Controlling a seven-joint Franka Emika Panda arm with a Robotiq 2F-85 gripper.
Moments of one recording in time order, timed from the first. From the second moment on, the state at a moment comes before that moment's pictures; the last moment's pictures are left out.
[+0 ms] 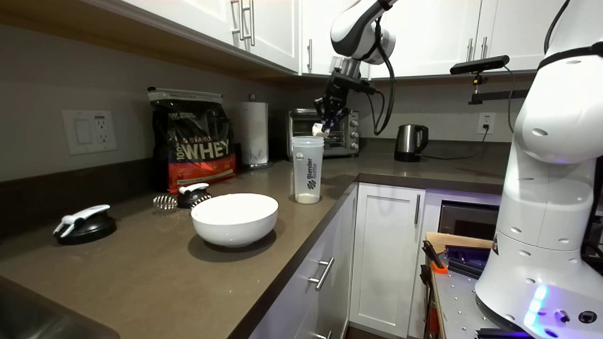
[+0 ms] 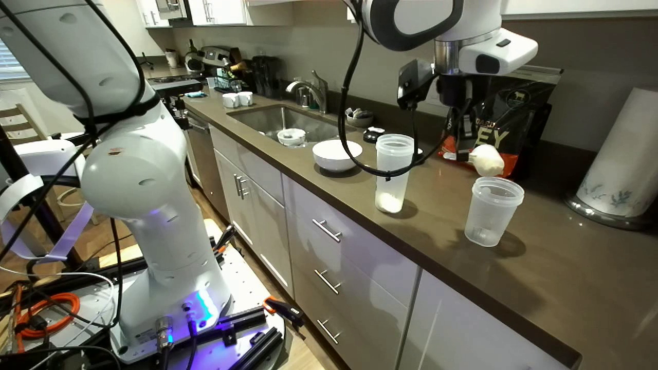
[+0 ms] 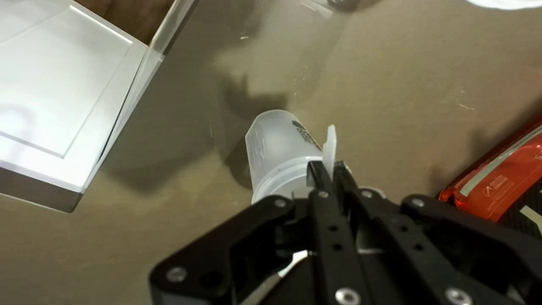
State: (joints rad) arm -0.32 -0.20 -0.25 -2.30 0.09 2.40 0.32
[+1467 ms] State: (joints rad) arm -0.32 -0.07 -0.27 -2.20 0.00 2.40 0.32
